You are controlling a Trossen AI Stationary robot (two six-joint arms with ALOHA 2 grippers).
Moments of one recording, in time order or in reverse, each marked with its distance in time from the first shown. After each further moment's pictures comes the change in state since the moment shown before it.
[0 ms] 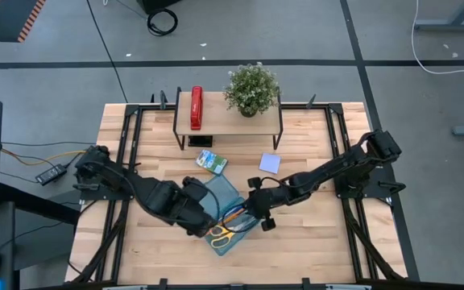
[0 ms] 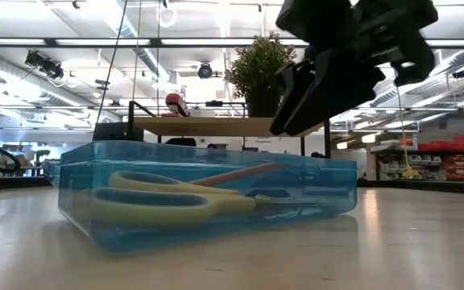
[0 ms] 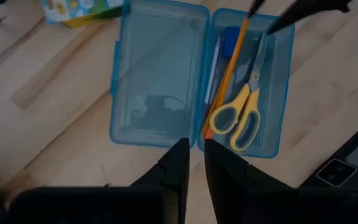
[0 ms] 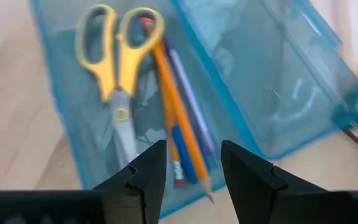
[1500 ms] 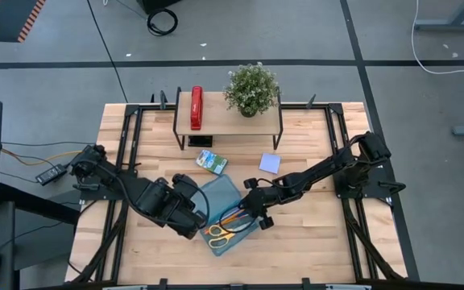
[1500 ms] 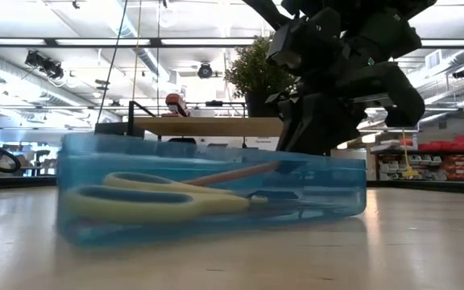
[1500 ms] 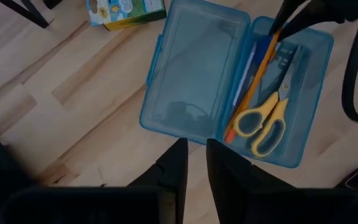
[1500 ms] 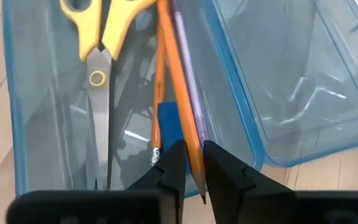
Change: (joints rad) left arm -0.024 -0.030 0.000 -0.115 -0.054 -0.071; right arm -0.047 0.099 0.002 0.021 -0.060 -0.059
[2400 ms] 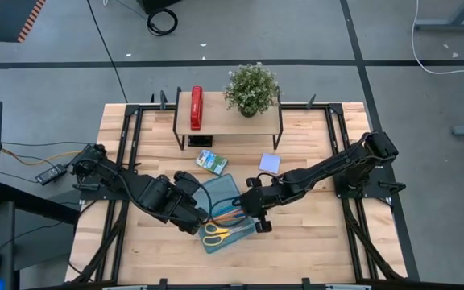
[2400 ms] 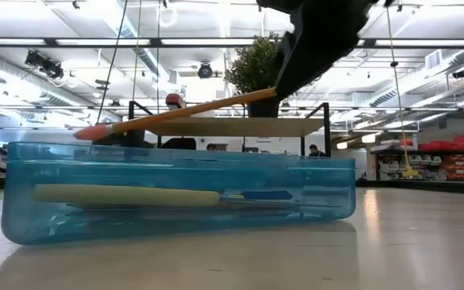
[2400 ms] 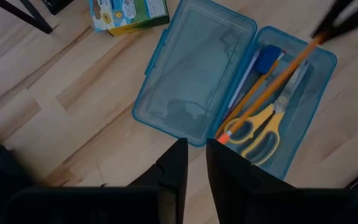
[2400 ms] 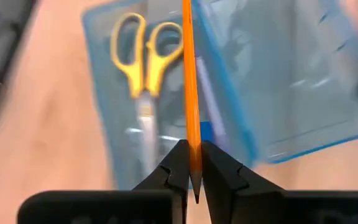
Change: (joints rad) left arm 0.024 0.000 -0.001 0.000 0.001 0.030; right arm 0.048 -0.068 0.249 -0.352 -0.026 0.323
